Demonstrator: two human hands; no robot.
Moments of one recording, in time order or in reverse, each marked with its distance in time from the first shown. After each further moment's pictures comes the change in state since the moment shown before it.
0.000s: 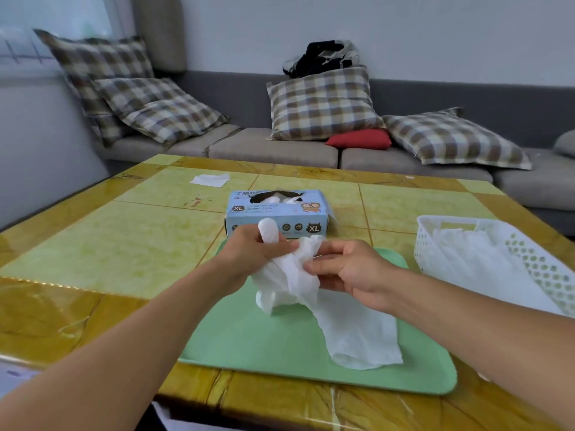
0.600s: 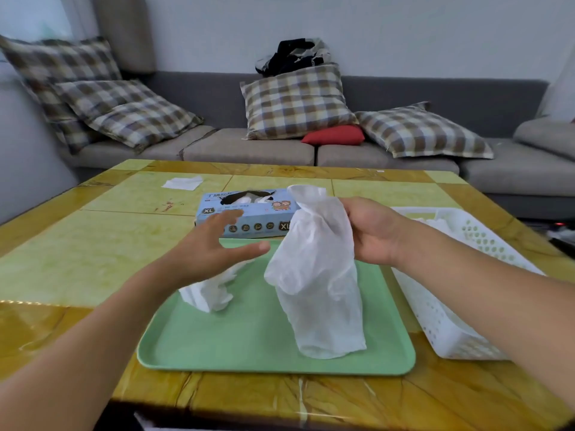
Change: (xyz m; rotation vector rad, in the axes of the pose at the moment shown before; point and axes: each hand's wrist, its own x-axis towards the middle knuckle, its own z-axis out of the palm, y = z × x) left_hand -0.021 0.023 -0.020 0.696 -0.073 0.141; right_hand -0.027 -0.064 -0.044 0.313 -0.327 0.060
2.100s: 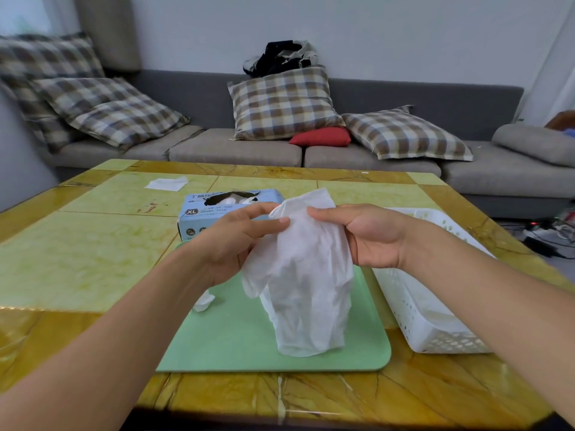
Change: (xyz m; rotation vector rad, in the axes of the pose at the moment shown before) left_hand 0.014 0.065 0.031 -1.041 -0.291 -0.089; right_hand -0.031 -0.009 -0.016 -0.219 0.072 0.076
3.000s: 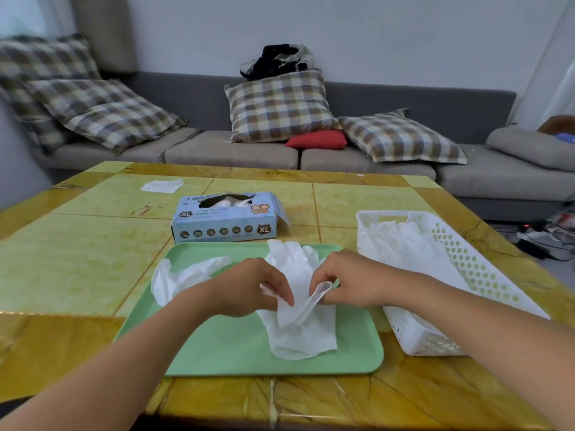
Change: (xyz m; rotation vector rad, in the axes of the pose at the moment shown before) left_hand 0.015 -0.057 -0.009 1.067 -0.214 0.182; right_hand 0.005 0.057 -0.026 -1.356 0.064 -0.203
